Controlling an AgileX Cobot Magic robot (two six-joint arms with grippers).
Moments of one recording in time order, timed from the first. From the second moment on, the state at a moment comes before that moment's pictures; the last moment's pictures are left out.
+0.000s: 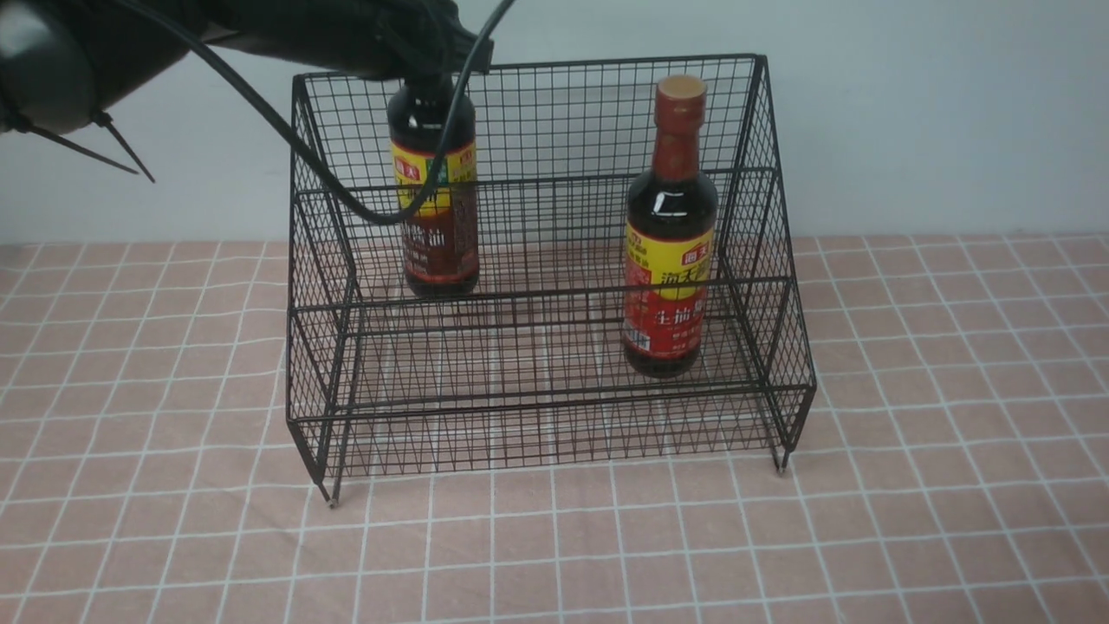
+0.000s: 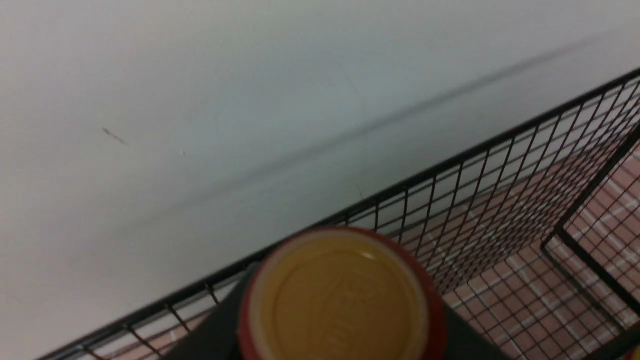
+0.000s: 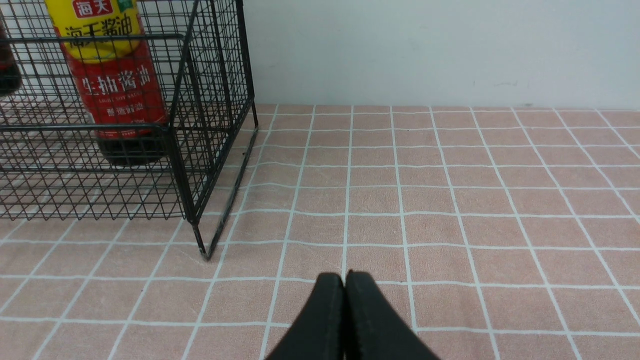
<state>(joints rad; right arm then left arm) 0.09 -0.01 0.02 0.08 0.37 -0.01 -0.27 1.86 -1.72 -0.29 0.49 0.35</state>
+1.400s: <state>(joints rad) 0.09 -0.01 0.02 0.08 0.37 -0.01 -0.27 1.31 -1.68 -0.21 0.71 0.33</state>
